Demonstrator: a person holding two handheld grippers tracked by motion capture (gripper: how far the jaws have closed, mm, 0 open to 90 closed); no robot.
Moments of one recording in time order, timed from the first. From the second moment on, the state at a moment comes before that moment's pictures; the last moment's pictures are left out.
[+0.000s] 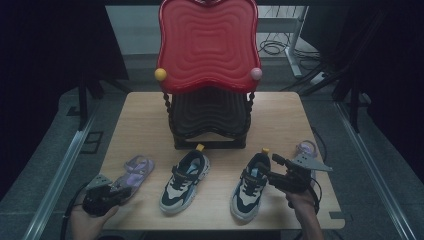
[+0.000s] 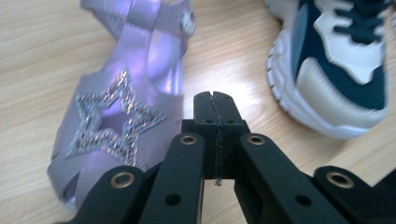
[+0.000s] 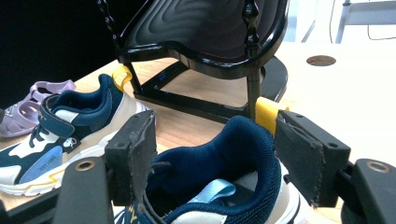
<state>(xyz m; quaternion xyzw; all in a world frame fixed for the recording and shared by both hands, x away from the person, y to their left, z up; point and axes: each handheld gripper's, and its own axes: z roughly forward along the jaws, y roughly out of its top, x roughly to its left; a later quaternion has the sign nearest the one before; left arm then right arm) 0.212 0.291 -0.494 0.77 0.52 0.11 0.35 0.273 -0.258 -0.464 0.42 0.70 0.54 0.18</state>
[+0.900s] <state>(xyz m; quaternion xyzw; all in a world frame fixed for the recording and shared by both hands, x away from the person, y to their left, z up) 0.208 0.291 -0.521 0.77 0.55 0.10 0.31 0.275 -0.267 -0.471 0.44 0.69 0.54 0.18</state>
